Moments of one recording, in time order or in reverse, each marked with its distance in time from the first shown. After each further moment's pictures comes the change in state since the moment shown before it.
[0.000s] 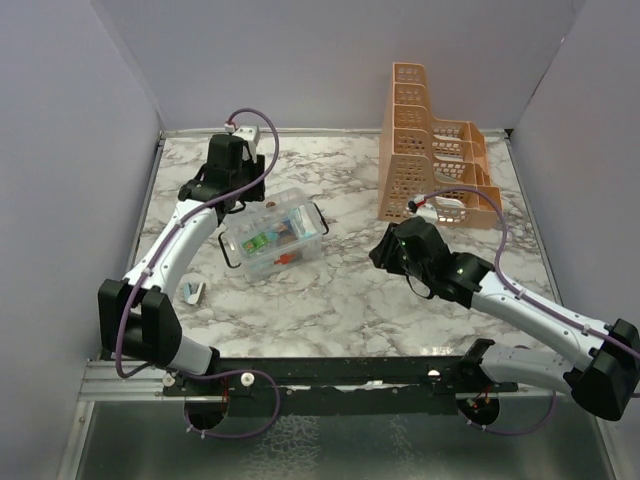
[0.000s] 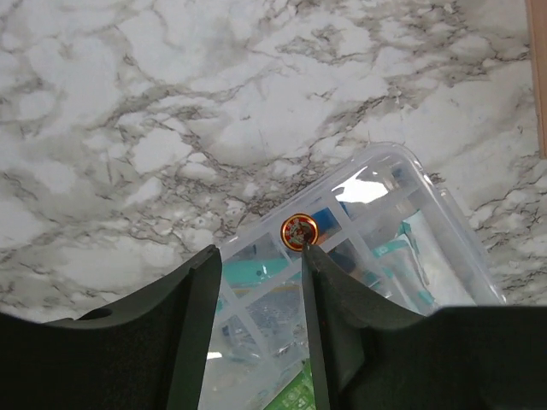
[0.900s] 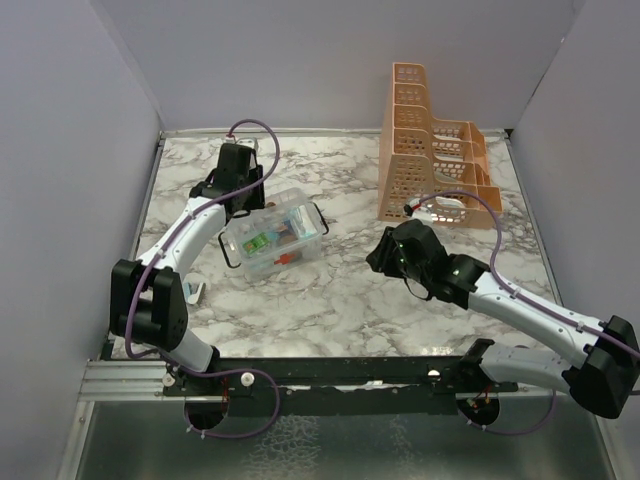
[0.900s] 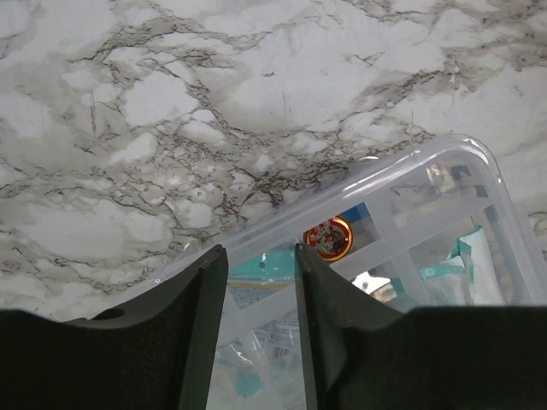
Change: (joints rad) left arm 0.002 0.116 -0.079 0.042 -0.092 -0.170; right arm 0.000 0.009 -0.047 0.046 -0.042 -0.001
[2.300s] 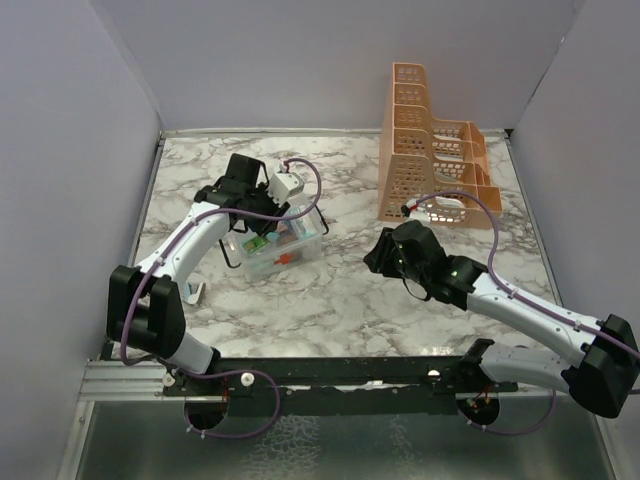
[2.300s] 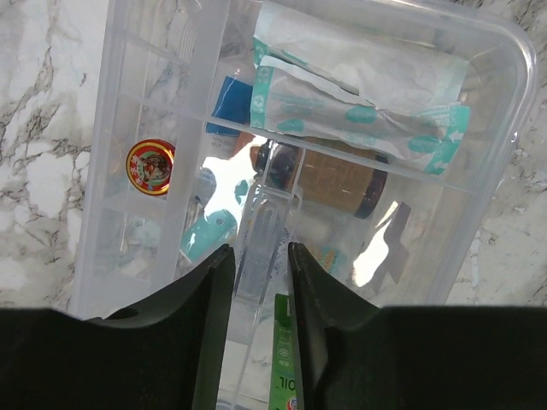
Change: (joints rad) left arm -0.059 -0.045 -0.023 -0.207 0.388 0.753; right arm 0.000 0.007 -0.020 0.052 -0.026 -0.030
